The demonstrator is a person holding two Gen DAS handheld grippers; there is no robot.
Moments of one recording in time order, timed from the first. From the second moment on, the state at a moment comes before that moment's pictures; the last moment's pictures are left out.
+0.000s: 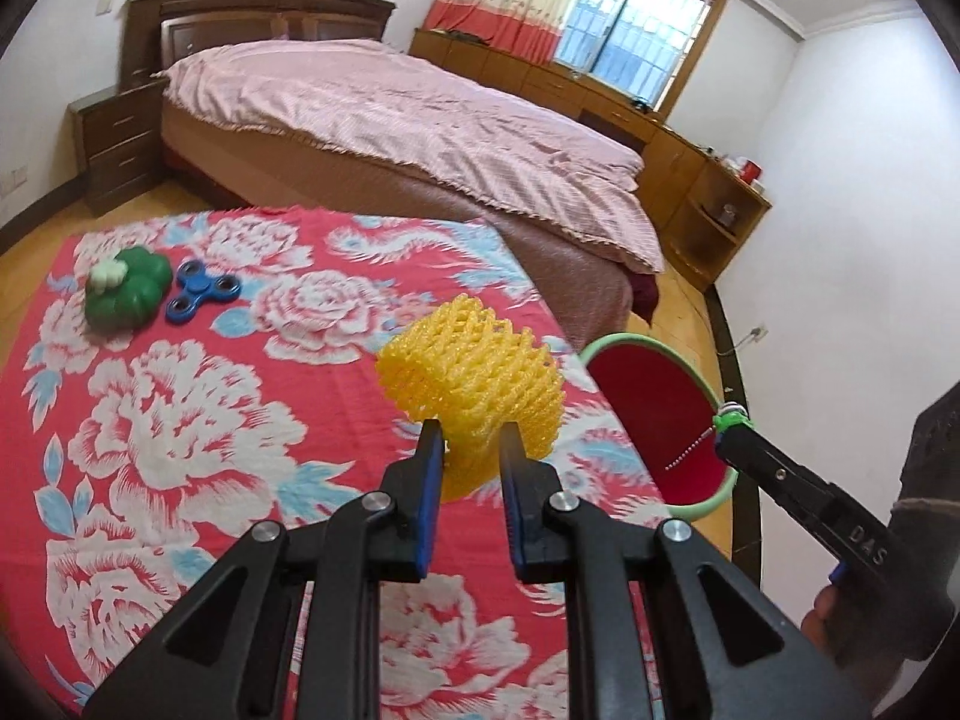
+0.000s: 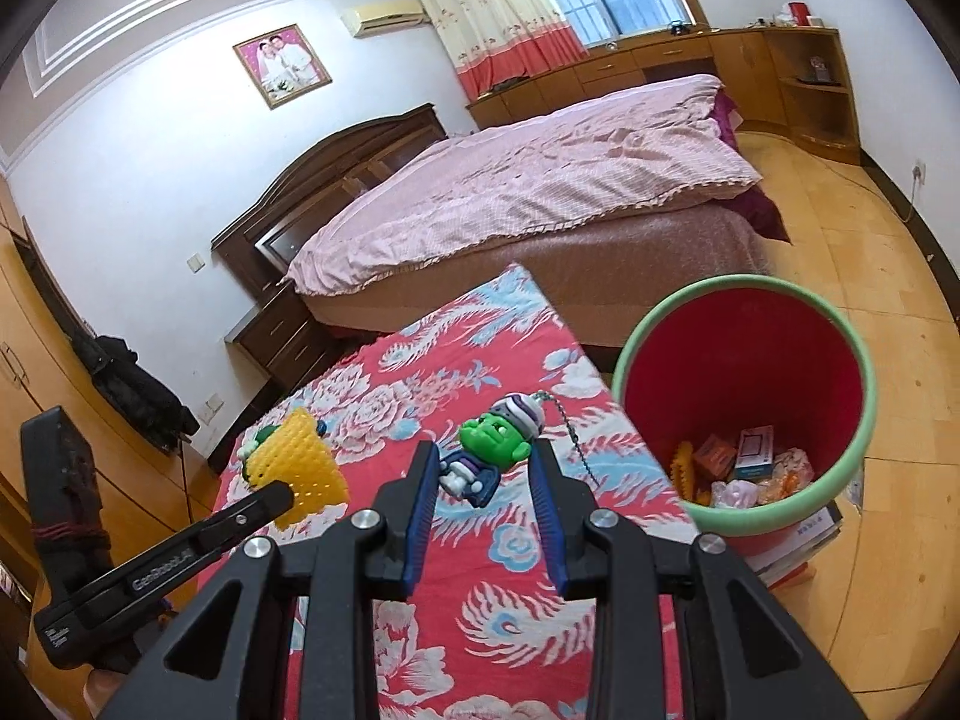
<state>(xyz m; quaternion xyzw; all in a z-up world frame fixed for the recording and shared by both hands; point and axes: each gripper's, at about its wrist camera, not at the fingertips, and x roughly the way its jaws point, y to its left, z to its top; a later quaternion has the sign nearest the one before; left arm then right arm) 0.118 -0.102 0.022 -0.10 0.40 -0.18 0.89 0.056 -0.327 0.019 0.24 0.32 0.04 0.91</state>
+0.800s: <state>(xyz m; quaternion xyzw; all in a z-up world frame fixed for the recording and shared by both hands) 0.158 -0.250 0.002 -0.02 0.43 -0.28 0.86 0.068 -0.441 -0.014 0.27 0.35 -0.04 0.90</state>
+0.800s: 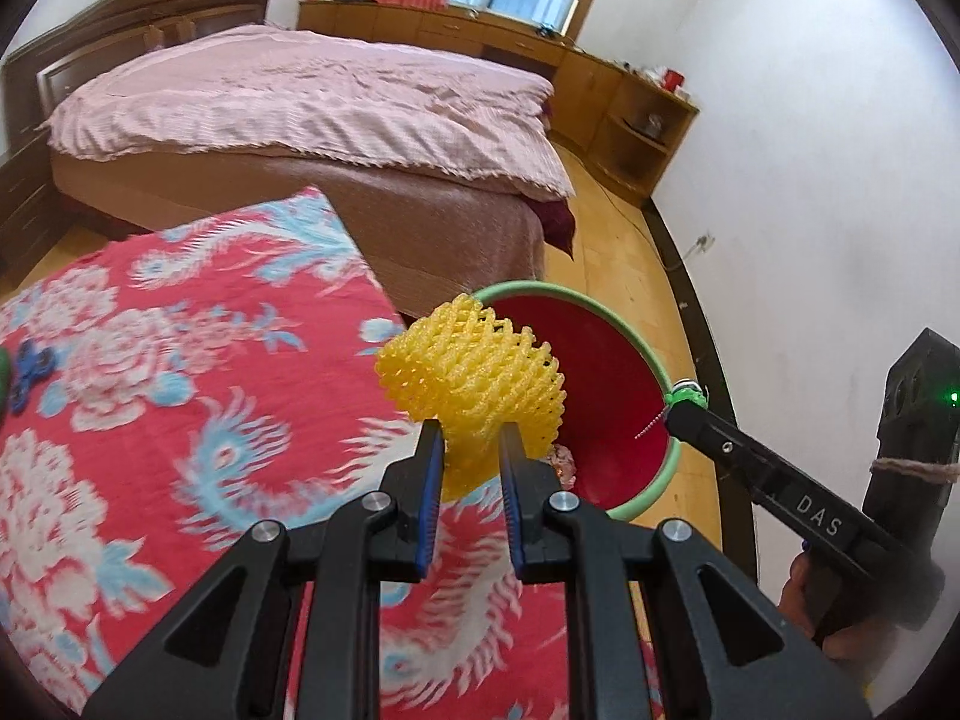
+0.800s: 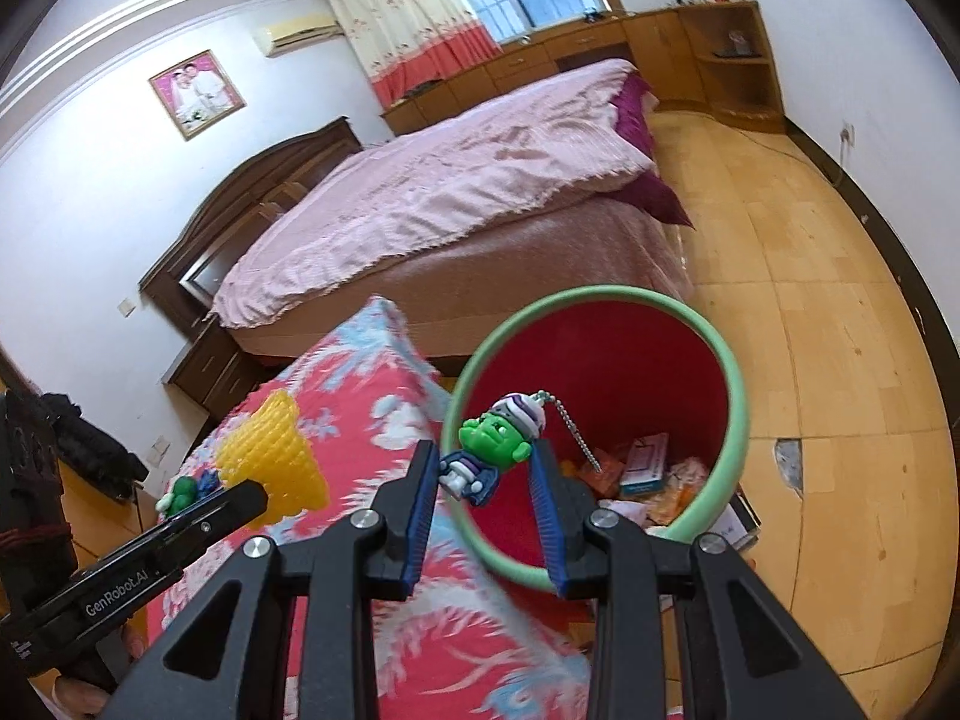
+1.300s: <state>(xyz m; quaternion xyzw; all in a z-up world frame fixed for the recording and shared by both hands) 0.187 -0.317 -0.039 0.05 0.45 -0.32 0.84 0.077 -0.480 -0.053 0.29 0.36 -0.08 0.88</state>
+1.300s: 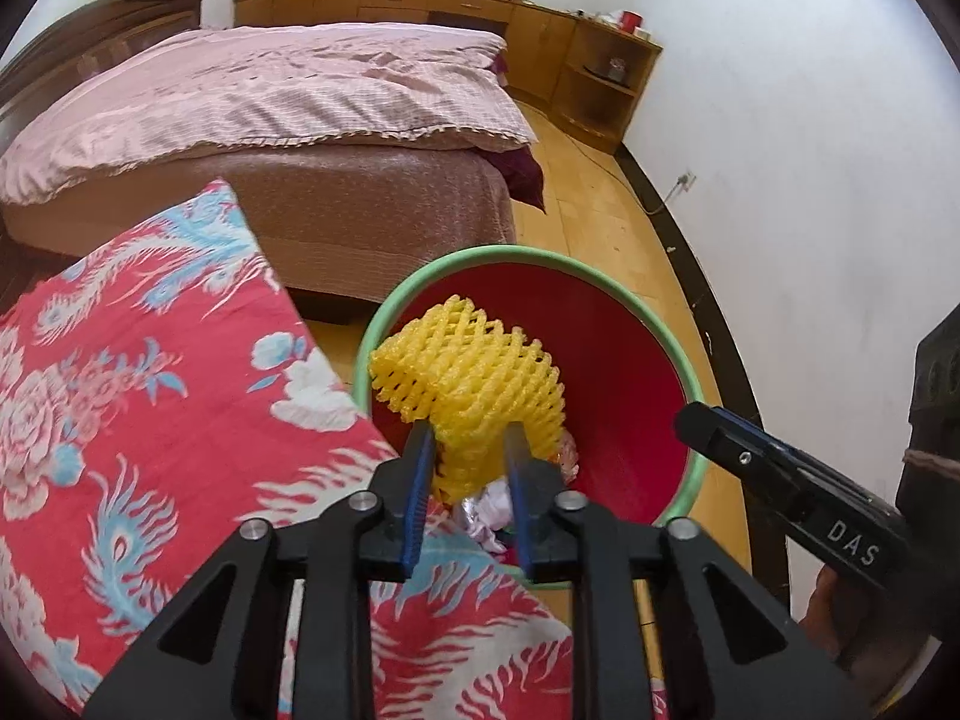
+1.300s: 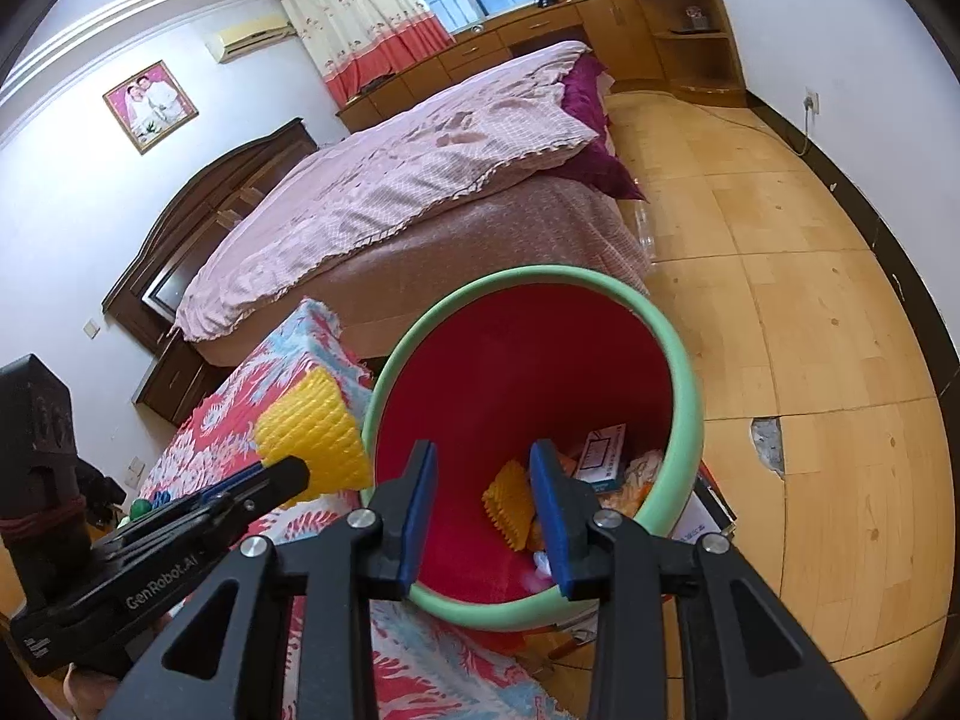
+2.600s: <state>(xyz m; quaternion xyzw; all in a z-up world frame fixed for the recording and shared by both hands) 0.087 -0.111 0.041 -0.05 0.38 -0.11 0.92 0.022 -0.321 0.032 0.21 0.33 0.04 0.92</state>
